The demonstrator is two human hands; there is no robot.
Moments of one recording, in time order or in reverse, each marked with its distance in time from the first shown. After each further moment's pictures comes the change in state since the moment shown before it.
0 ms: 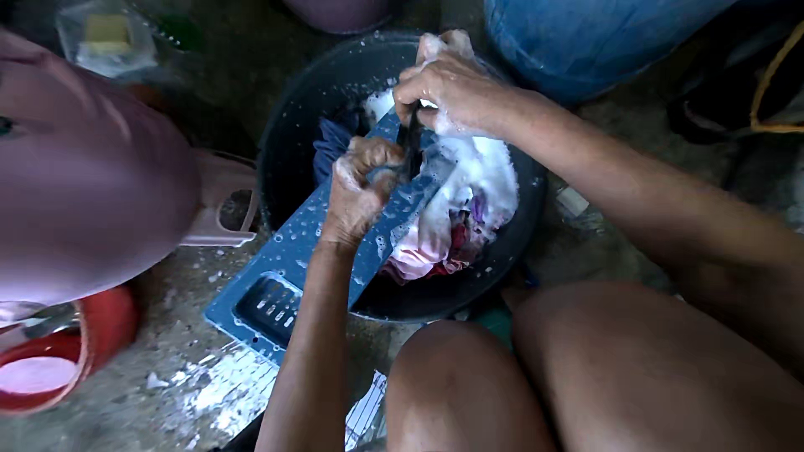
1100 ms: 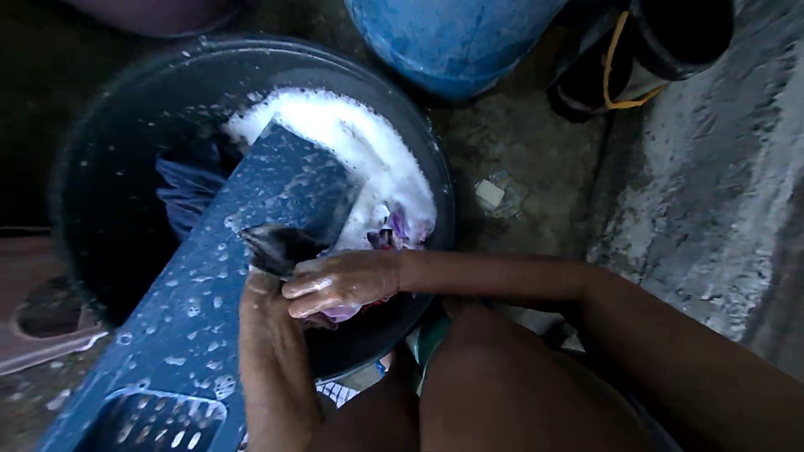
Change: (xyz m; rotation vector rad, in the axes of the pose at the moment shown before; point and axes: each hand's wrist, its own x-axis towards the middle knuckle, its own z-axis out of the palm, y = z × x) left_hand -0.017 0.023 0.057 -1.294 0.401 -1.264; right_hand -0.065 -0.044 0.166 0.397 0.378 -0.505
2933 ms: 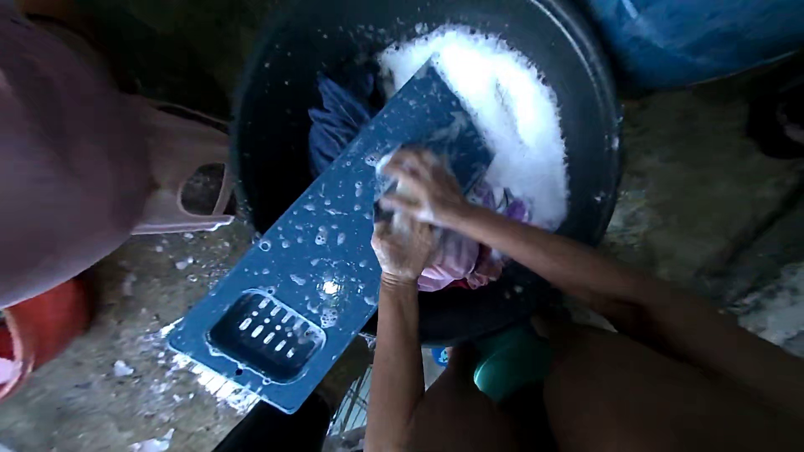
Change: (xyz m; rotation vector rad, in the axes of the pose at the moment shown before) left_hand 0.103 -0.029 -0.110 -0.331 -0.366 0.318; right_hand 0.032 0.109 0.071 -0.206 -0.003 0.547
